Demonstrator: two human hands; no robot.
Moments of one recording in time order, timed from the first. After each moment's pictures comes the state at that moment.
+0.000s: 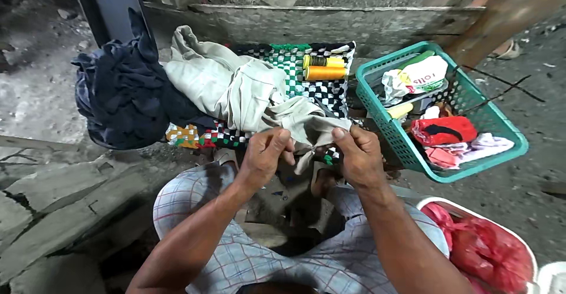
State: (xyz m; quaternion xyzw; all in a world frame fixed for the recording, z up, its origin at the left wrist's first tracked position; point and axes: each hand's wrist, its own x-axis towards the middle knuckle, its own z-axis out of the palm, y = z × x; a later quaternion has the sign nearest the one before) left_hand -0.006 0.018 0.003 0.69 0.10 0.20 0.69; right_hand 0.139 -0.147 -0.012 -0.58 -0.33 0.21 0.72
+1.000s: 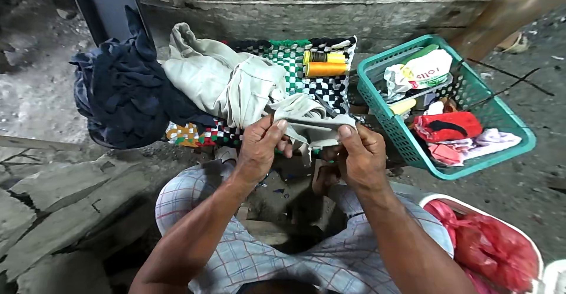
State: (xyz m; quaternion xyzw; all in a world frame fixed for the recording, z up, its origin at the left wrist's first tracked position) left_hand 0.003 0.018 0.011 0.57 0.11 0.24 0.78; right_hand 0.130 -0.148 -0.011 -0.55 -0.30 0.20 0.76
